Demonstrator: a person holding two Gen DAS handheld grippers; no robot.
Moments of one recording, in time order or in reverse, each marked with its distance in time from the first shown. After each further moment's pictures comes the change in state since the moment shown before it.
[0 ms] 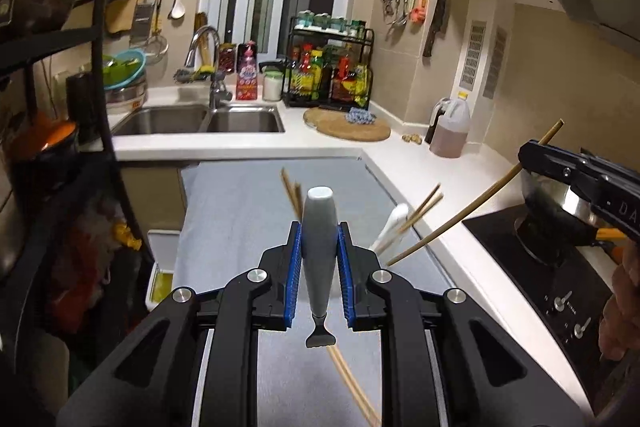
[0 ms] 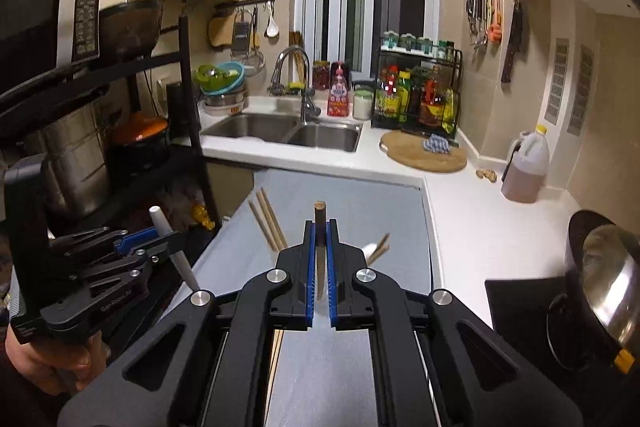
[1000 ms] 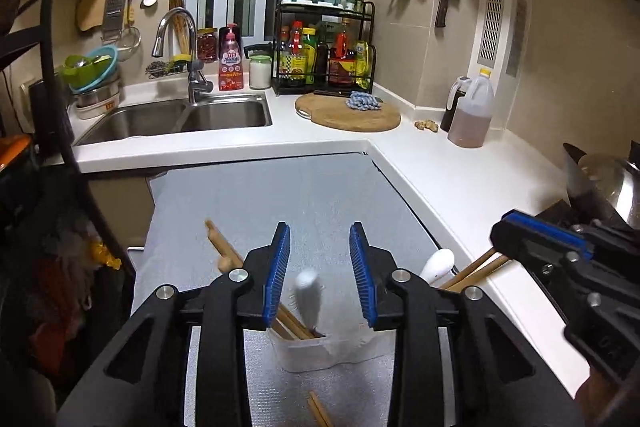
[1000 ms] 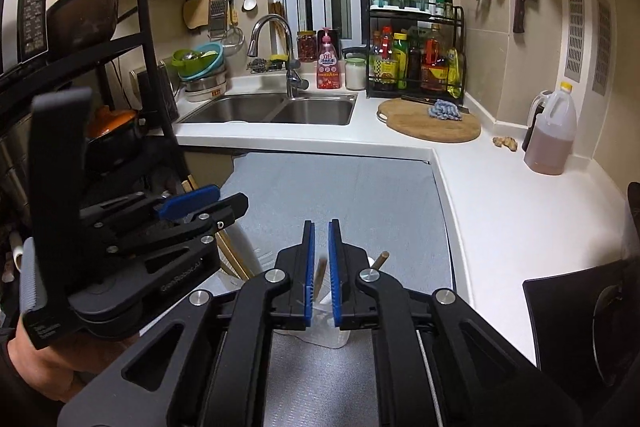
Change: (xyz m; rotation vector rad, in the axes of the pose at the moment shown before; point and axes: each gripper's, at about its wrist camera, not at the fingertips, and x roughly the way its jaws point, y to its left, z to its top) left arm 0.145 -0.018 0.021 0.041 0.054 0.031; right arm 0.133 -0.040 -0.029 0.070 0.092 0.001
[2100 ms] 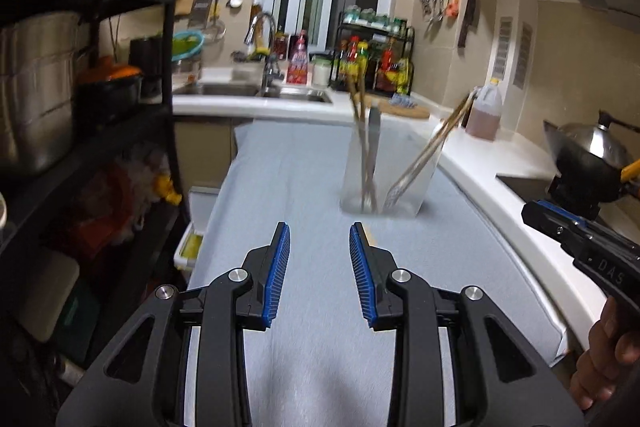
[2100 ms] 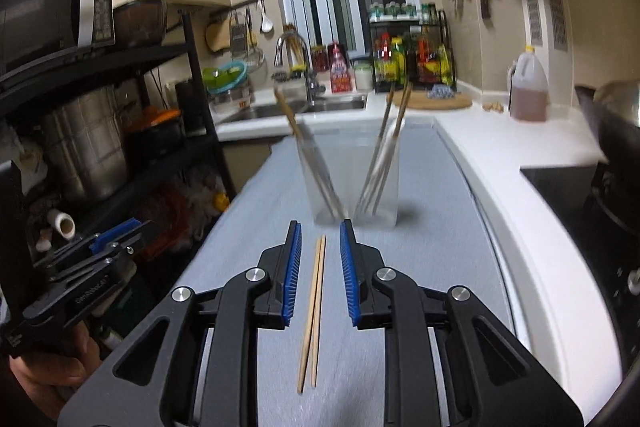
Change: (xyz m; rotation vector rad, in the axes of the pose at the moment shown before) left arm -0.182 0.040 -0.211 -0.128 -0.074 0.130; right arm -0.116 0.064 -0.194 0.085 -0.066 0.058
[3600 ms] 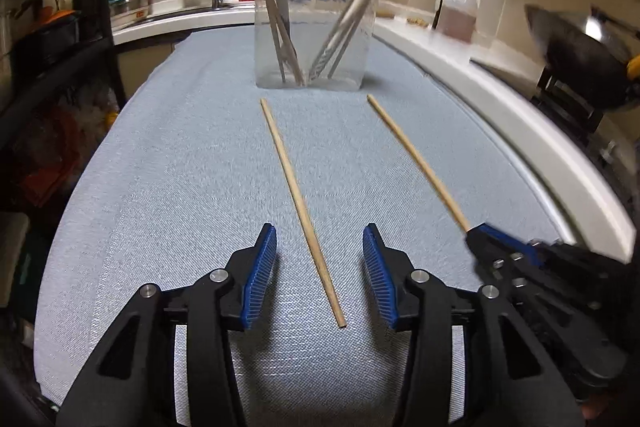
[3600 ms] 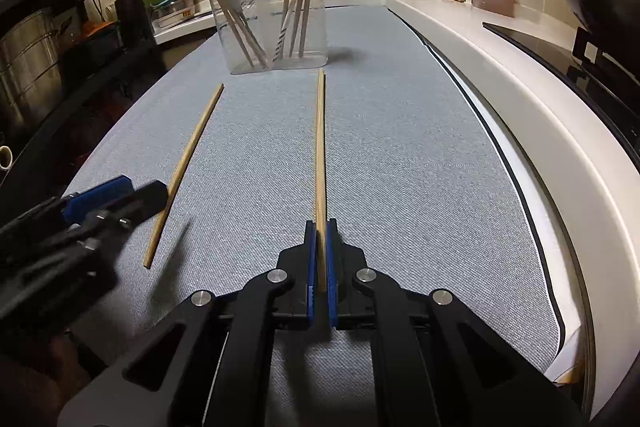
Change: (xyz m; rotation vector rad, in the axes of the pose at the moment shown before) left arm 0.081 -0.099 -0.086 0.108 0.261 -0.039; right arm 0.050 -0.068 -0.101 0.049 0.260 -0.149
